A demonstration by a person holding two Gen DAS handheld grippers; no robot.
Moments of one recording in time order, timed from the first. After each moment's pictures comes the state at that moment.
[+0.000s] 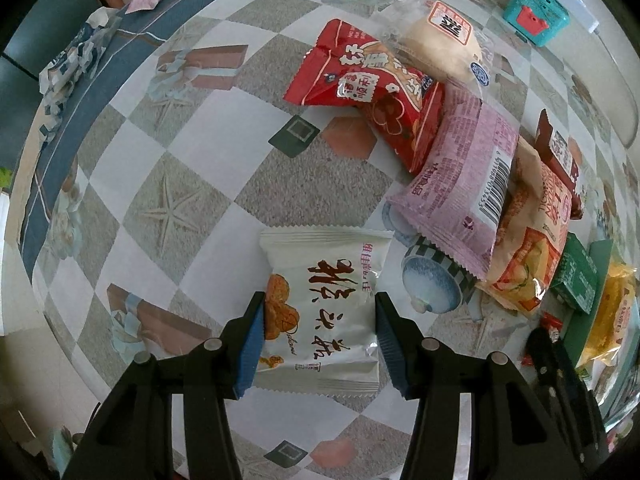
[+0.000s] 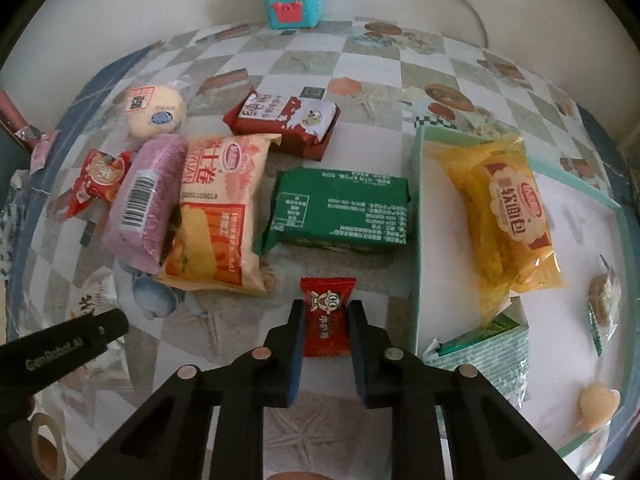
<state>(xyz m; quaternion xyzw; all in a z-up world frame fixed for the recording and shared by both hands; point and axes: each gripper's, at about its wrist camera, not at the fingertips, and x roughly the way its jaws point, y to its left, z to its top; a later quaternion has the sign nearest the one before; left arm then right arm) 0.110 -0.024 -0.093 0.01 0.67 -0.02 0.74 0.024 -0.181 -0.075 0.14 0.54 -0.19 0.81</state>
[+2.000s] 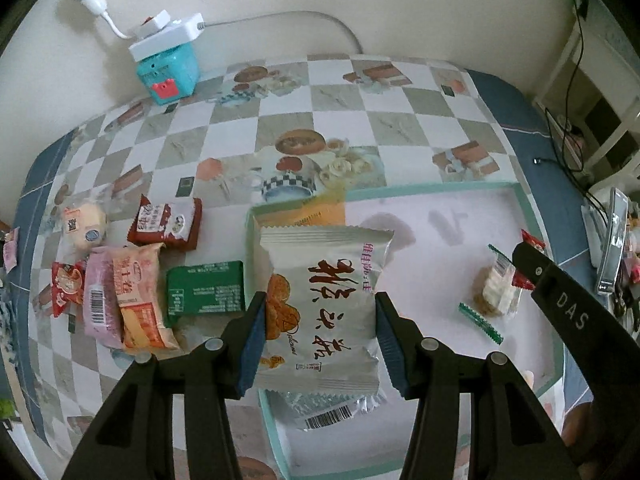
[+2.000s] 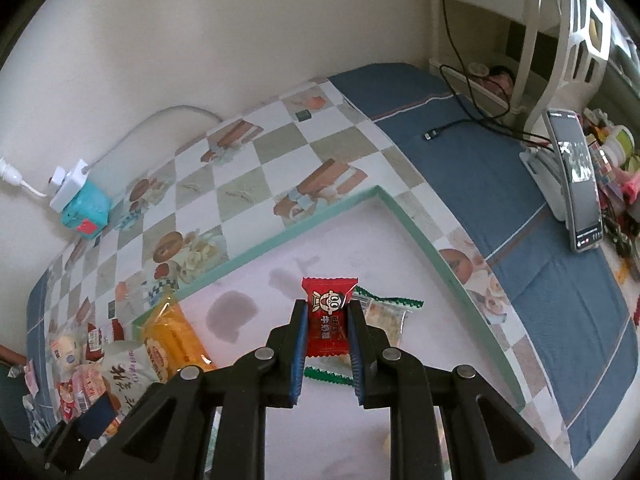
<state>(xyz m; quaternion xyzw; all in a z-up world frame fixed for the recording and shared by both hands) 0.004 -0.260 -0.008 0.20 0.53 -0.30 0.77 -0.115 -0.389 -0.014 0.33 0.40 -0.39 0.76</state>
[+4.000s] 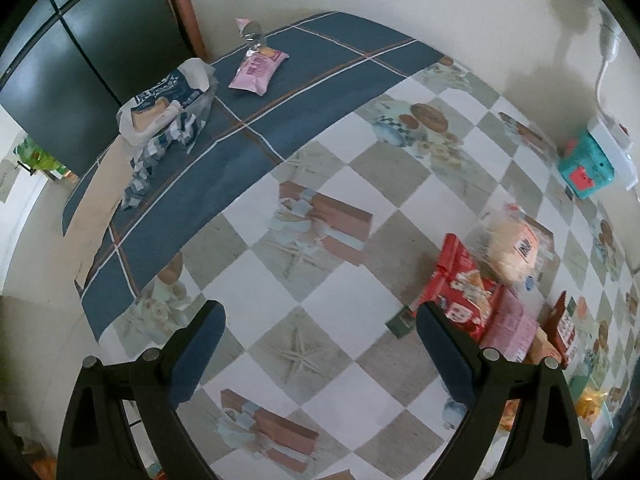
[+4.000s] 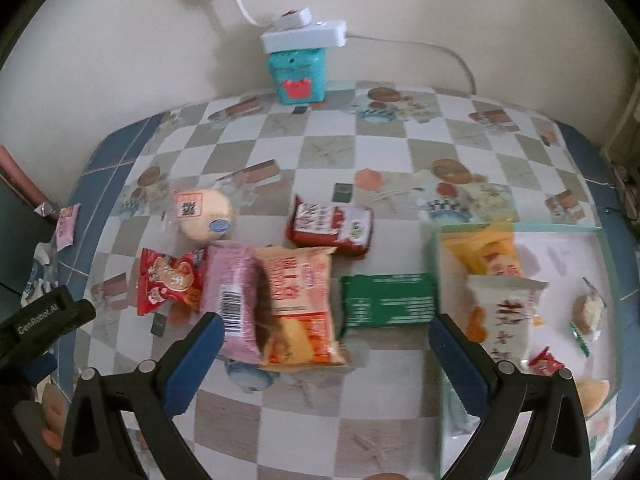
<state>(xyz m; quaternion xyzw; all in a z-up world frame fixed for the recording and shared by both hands) 0.180 0.063 -0.013 -0.04 0.58 0.07 0.81 0.064 -0.156 -0.007 0.18 0.49 -0.21 0.83</state>
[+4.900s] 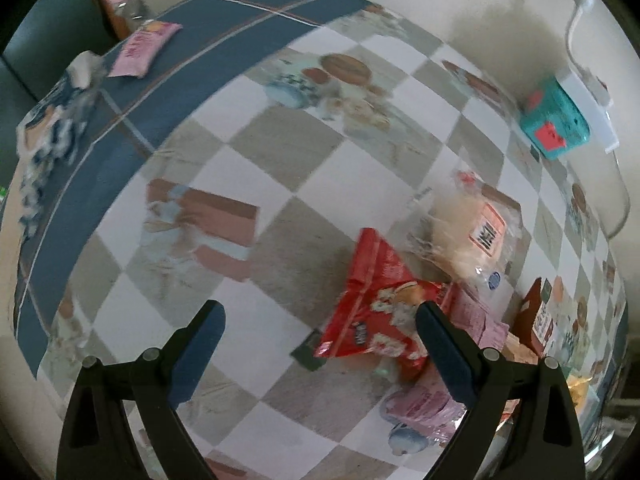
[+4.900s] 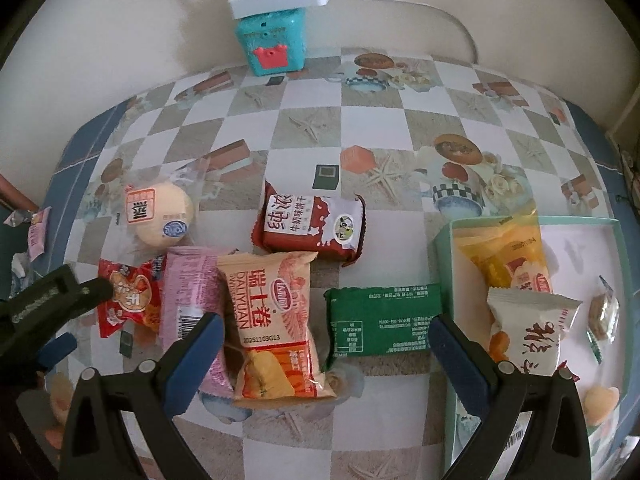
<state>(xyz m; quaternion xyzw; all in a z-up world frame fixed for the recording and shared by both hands) 0.217 0.007 -0.066 -0.04 0.62 -0.05 0.78 0.088 -0.188 -0.040 0.19 0.52 -0.23 0.80</state>
